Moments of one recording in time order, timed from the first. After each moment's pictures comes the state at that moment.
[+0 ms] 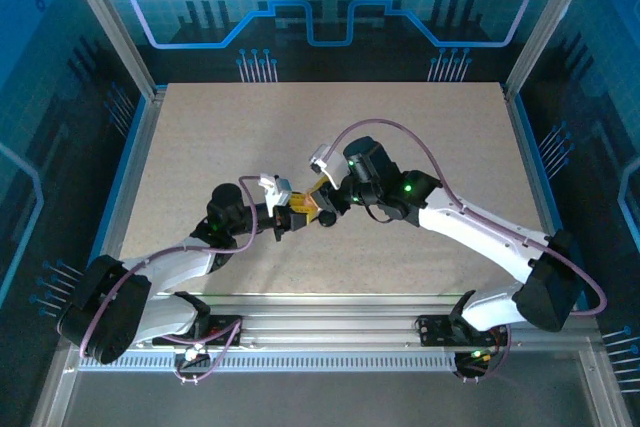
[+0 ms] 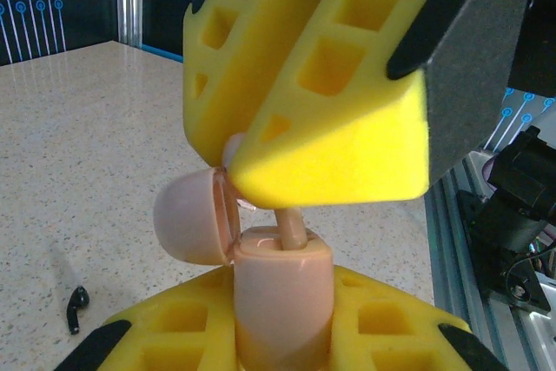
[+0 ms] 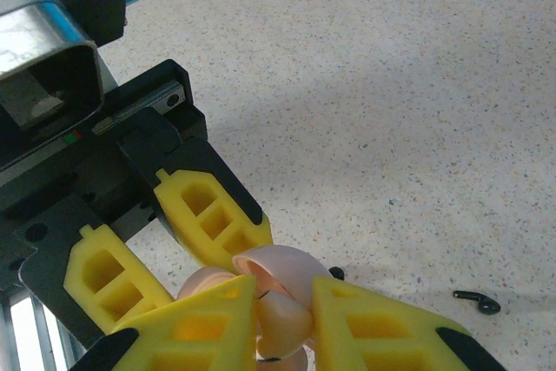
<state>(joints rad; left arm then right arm) -0.44 1.22 0.36 0.74 0.77 -0.12 0.81 1.39 1.16 -0.43 -0.21 -0.02</state>
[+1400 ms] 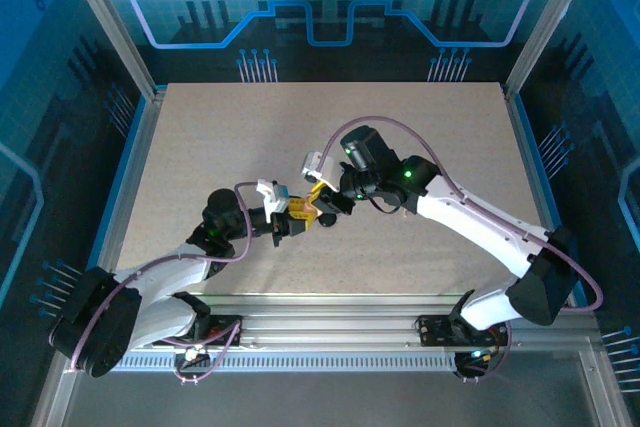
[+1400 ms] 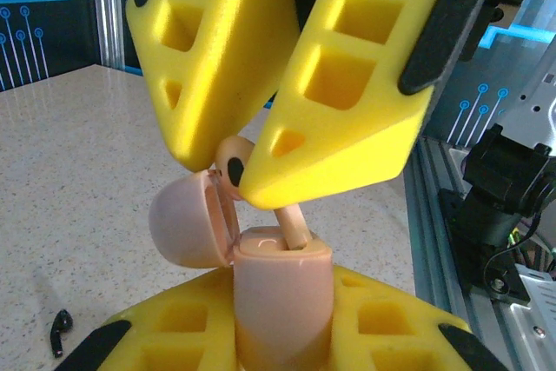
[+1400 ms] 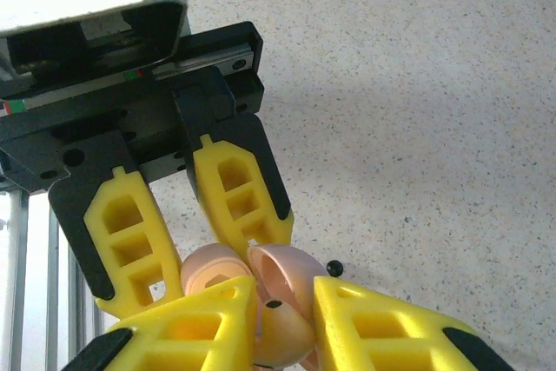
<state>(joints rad) -0.47 1.14 0.34 0.74 0.79 -0.10 0.79 1.43 1.31 -0.65 -0.36 -0.36</state>
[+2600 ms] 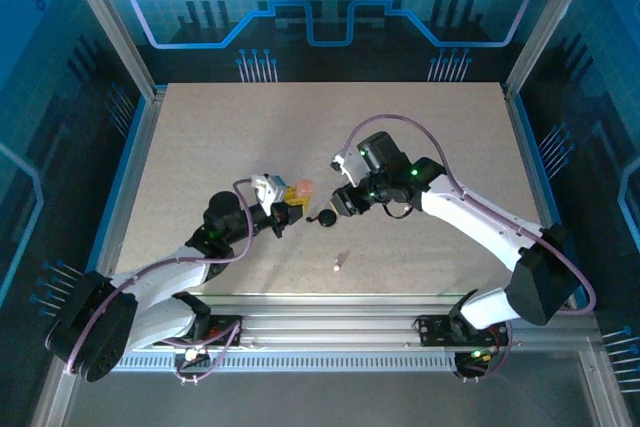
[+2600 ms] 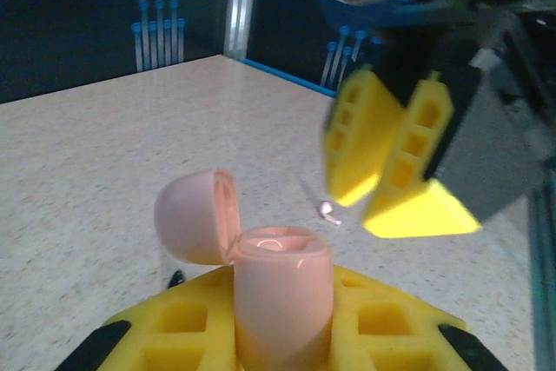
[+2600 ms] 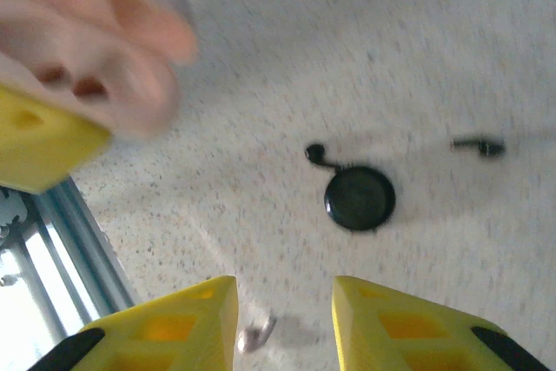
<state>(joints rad) -0.49 1.11 0.32 0.68 0.44 -0.12 0.67 1.43 1.17 -0.70 -0.31 0.07</state>
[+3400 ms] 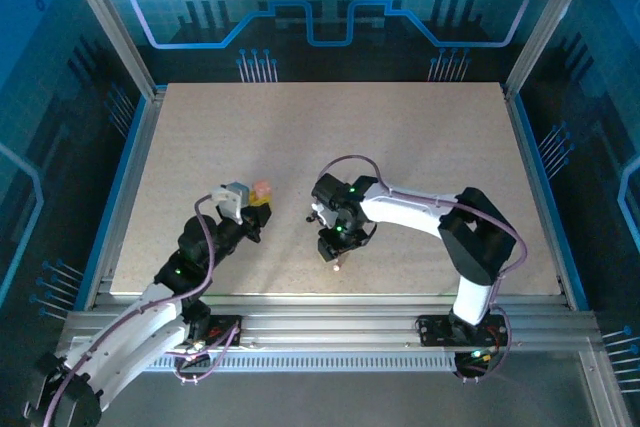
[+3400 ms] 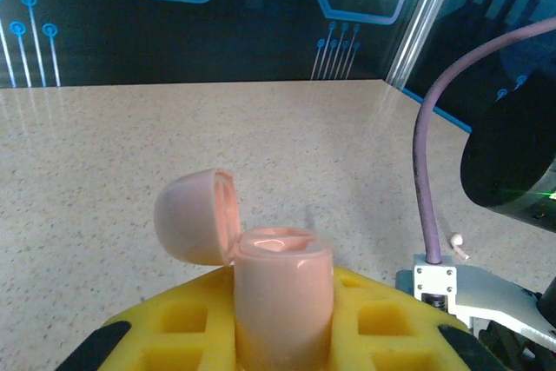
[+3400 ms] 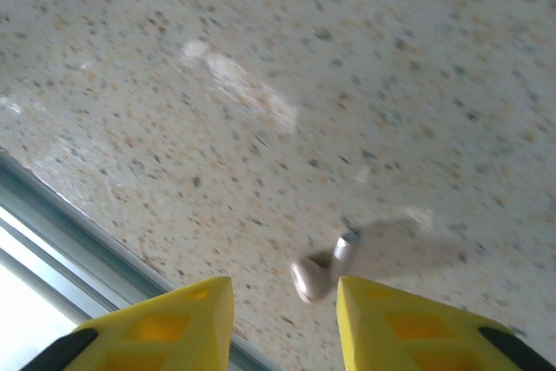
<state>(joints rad) -0.49 0.61 0.23 0.25 0.02 -0.22 0.86 1.81 1.21 -0.86 -0.31 0.34</state>
